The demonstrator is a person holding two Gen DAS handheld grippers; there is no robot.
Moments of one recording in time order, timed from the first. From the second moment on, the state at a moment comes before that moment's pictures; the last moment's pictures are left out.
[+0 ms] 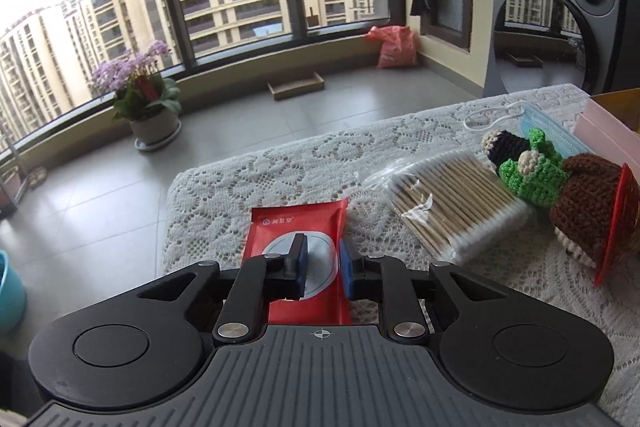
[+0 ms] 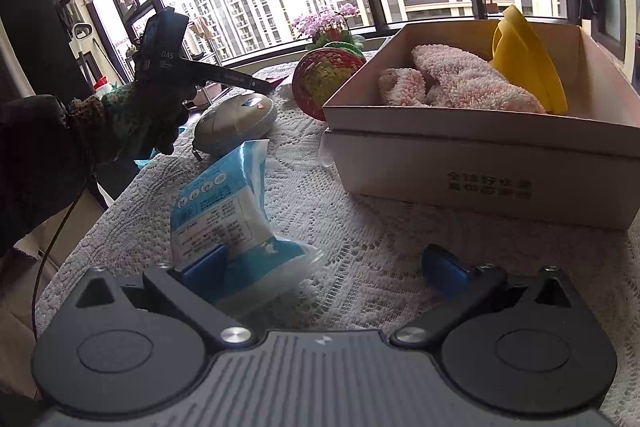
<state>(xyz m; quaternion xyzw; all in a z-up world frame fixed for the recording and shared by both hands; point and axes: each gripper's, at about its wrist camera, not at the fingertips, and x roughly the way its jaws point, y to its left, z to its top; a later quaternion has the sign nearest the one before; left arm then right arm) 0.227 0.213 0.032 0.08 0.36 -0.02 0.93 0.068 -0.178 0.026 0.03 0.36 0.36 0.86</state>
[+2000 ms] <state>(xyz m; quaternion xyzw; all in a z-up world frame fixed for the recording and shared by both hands) 0.059 0.220 0.101 -0.07 0.28 -0.06 0.95 0.057 -0.174 0.032 0.00 0.34 0.38 0.86</state>
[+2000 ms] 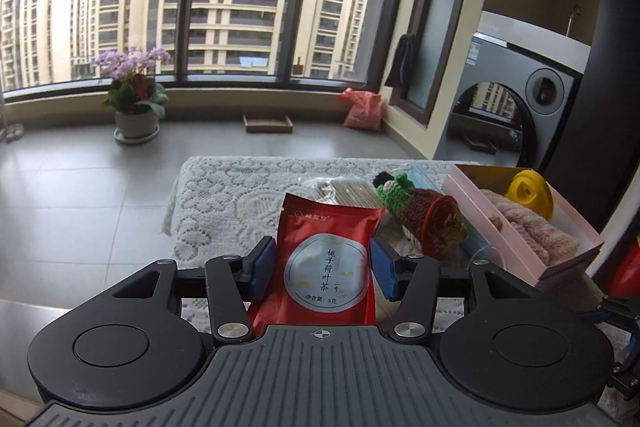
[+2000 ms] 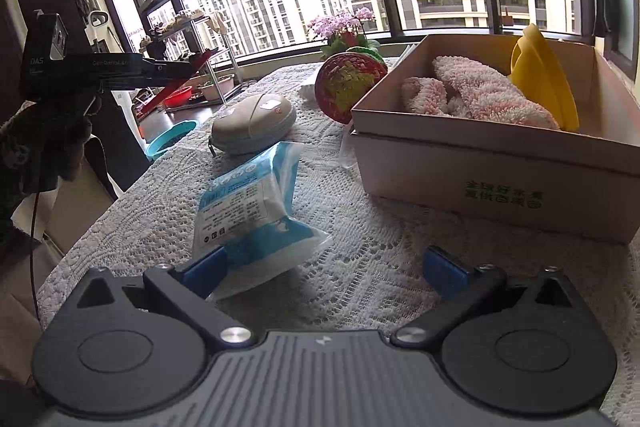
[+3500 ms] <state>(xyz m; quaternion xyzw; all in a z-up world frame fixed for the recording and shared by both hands) 0.196 -0.029 0.067 -0.09 0.34 -0.12 0.93 0.033 -0.305 0.091 0.01 0.25 0.22 0.94</state>
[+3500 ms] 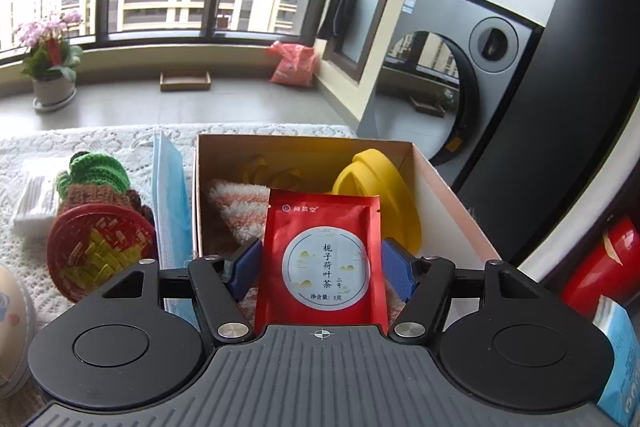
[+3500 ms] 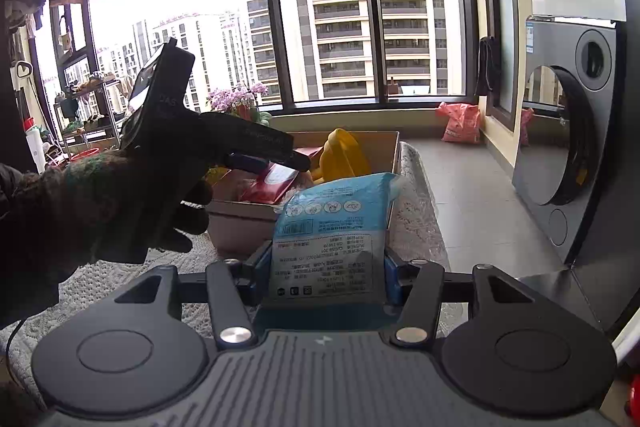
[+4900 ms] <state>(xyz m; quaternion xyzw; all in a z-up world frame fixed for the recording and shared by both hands) 0.189 -0.006 0.060 -0.10 0.35 -0.19 0.91 0.207 -0.225 0.074 -0.04 0.38 0.18 0.91</state>
